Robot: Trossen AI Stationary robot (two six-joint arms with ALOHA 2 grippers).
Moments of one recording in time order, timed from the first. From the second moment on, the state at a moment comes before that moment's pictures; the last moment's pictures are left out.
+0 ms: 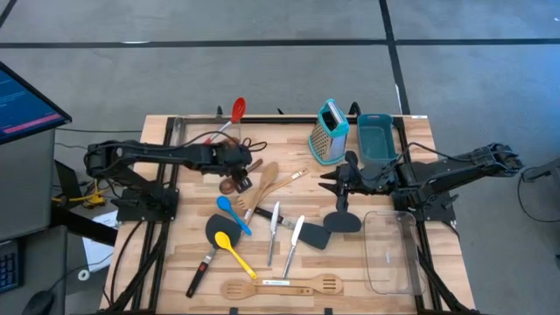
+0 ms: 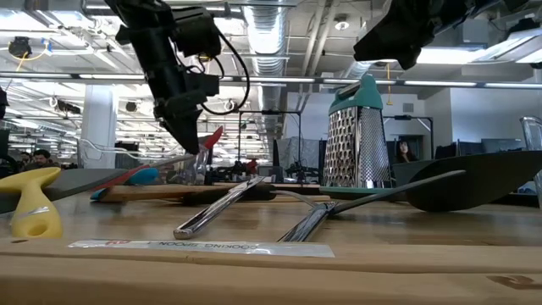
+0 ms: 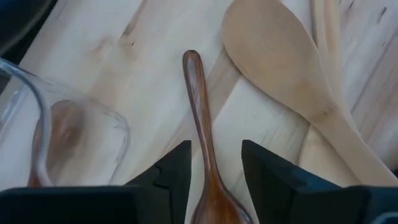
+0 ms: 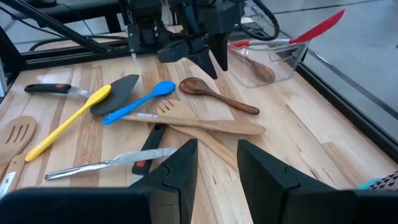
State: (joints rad) left arm 0.23 1.45 0.87 -0.53 -0.30 -0.22; right arm 0.18 1.02 0.69 -0.11 0.39 0.20
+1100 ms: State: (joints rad) left arm 0.29 1.45 0.59 -0.25 -0.20 -0.25; right arm 0.18 1.02 0.69 -0.11 0.39 0.19
